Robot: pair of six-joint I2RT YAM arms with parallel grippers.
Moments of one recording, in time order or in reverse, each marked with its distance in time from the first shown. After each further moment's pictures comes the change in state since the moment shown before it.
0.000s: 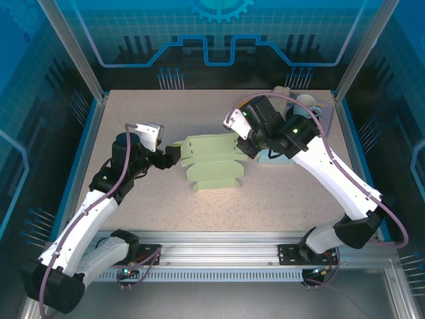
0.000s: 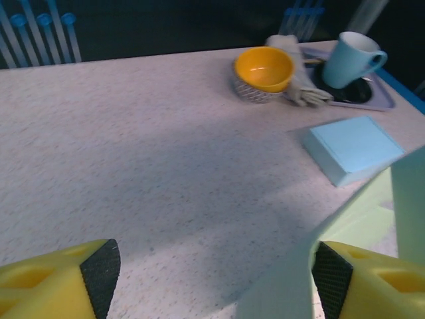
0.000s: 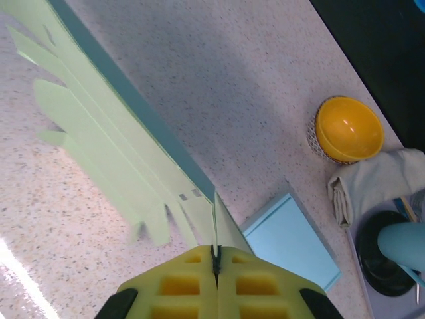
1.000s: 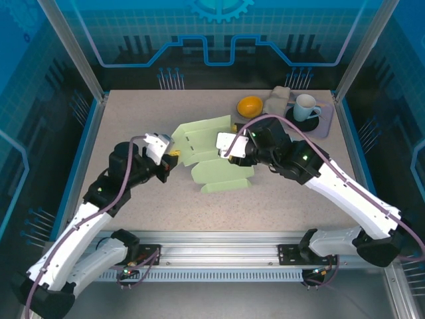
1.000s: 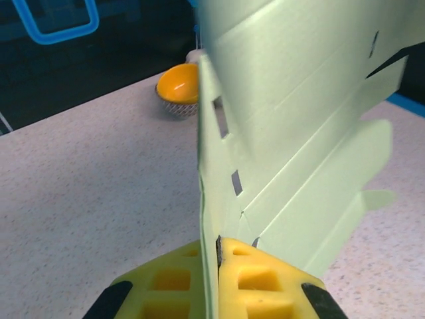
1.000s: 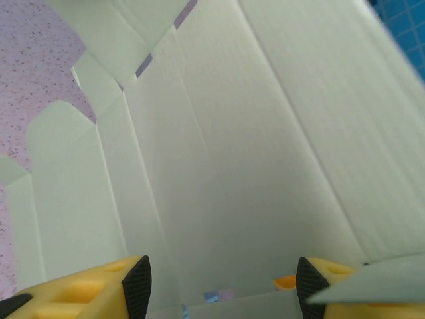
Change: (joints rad) left arm -0.140 -0.110 -0.004 -0.060 0.024 0.175; right arm 0.117 -0.181 -0.261 0.361 0.008 -0.499
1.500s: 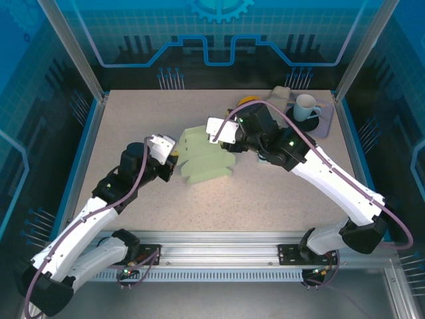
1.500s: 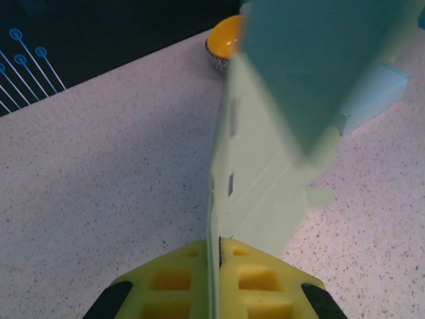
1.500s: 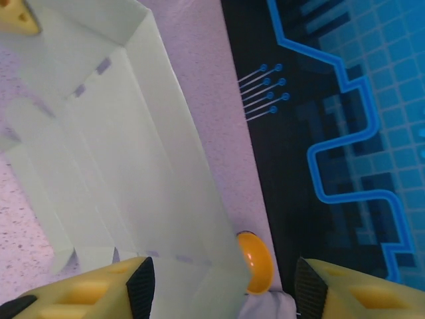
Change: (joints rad) left arm -0.039 0.061 -0.024 -0.010 -0.194 0.023; right arm -0.020 0.123 0.154 -0.002 0.077 -0.011
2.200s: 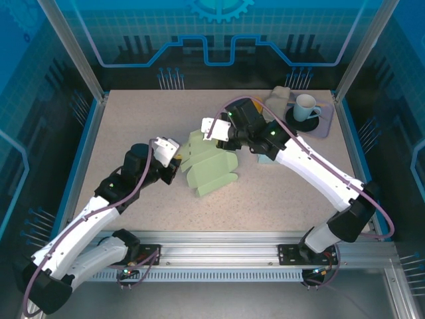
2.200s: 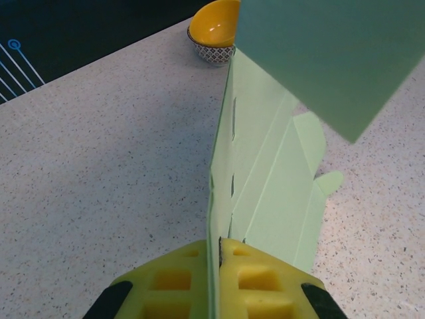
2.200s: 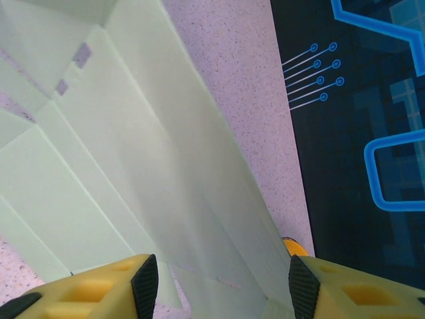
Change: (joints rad) left arm -0.032 0.008 -0.006 -0.013 0.013 0.010; right arm -0.076 0.146 -0.008 0.034 -0.137 -0.015
